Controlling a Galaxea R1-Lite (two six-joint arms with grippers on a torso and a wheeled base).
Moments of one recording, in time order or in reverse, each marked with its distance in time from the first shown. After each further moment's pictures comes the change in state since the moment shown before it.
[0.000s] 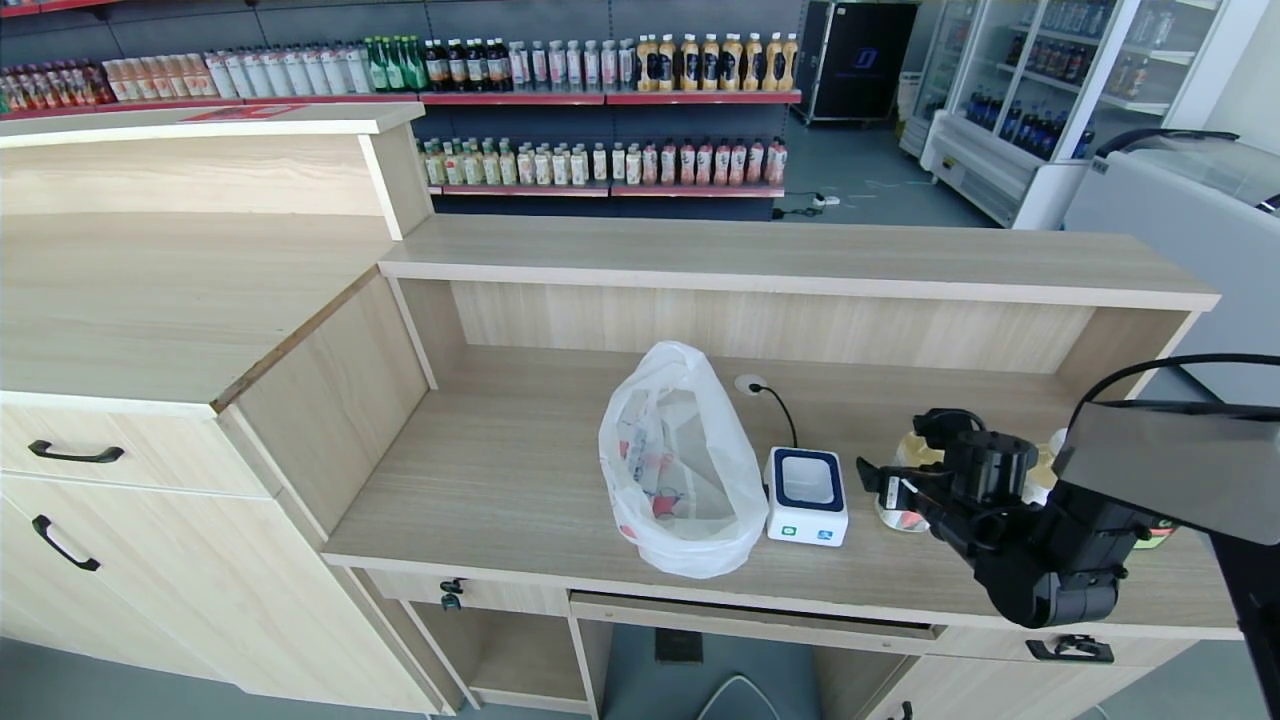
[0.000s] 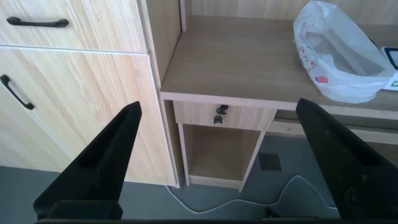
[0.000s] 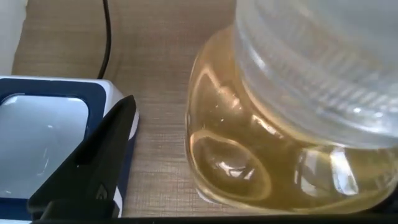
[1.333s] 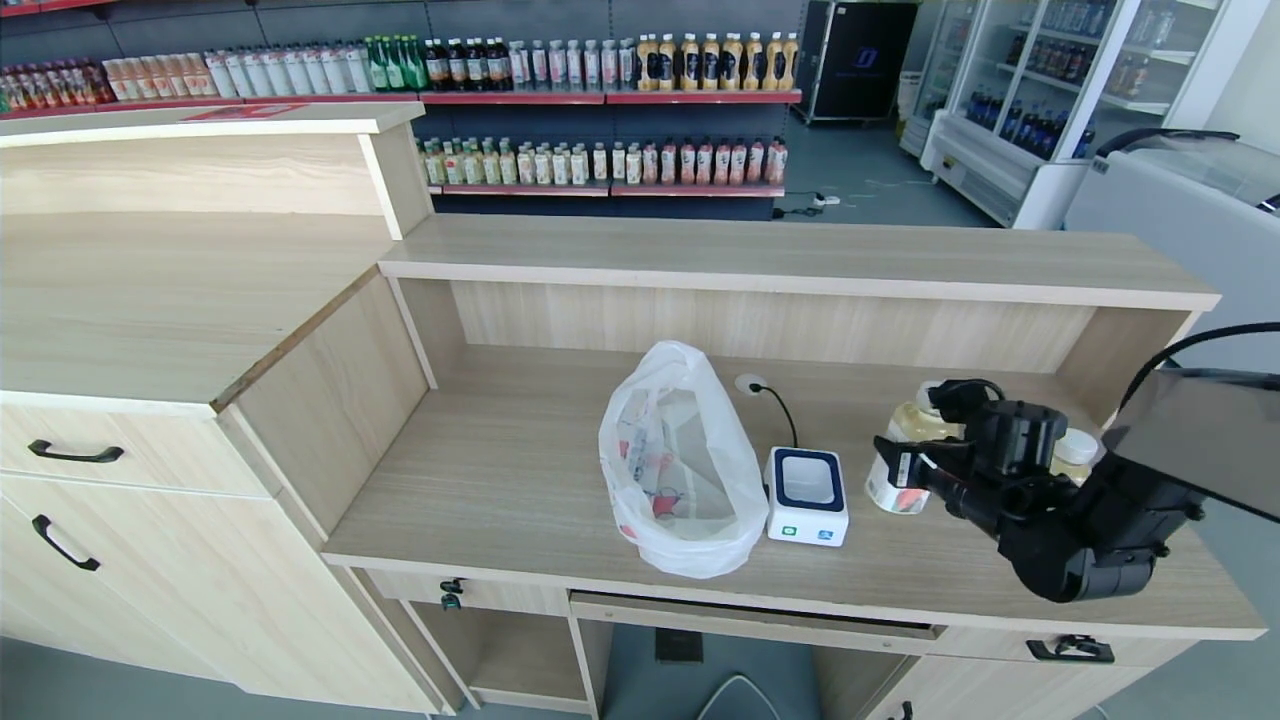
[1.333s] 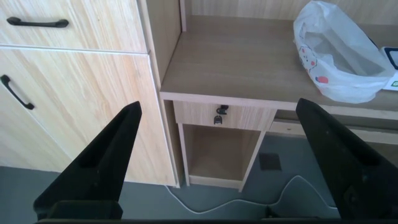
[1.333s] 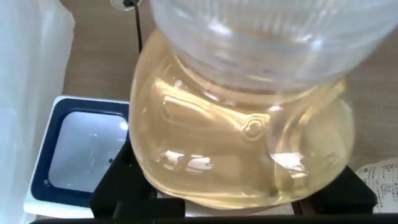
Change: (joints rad) left arm 0.000 0.000 0.000 0.000 0.000 0.000; right arm -0.014 -0.153 0.006 0.136 0.114 0.025
